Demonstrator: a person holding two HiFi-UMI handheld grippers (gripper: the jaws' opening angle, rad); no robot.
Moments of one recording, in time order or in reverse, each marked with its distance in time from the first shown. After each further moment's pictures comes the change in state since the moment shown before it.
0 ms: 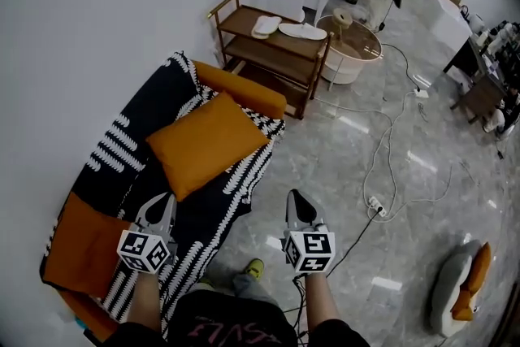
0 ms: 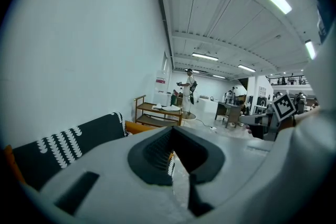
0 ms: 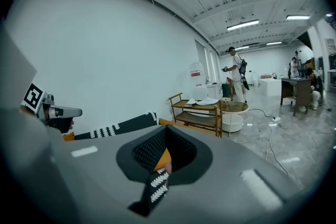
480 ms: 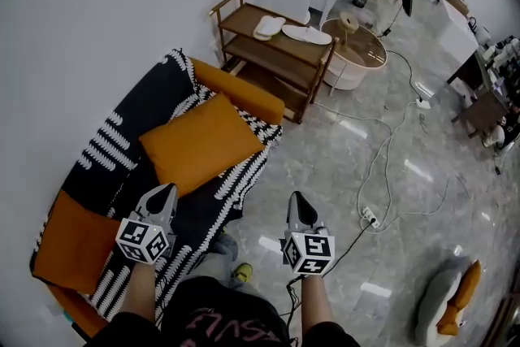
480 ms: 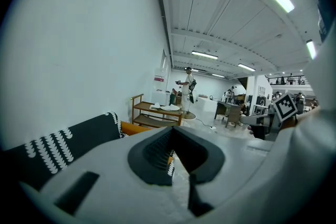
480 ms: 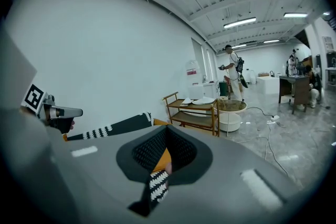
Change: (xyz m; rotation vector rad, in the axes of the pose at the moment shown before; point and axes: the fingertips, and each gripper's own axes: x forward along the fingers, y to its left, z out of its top) left arm 0.071 0.001 0.004 0.004 0.015 -0.016; right arm 0.042 -0.047 0.003 0.020 0.009 -0.024
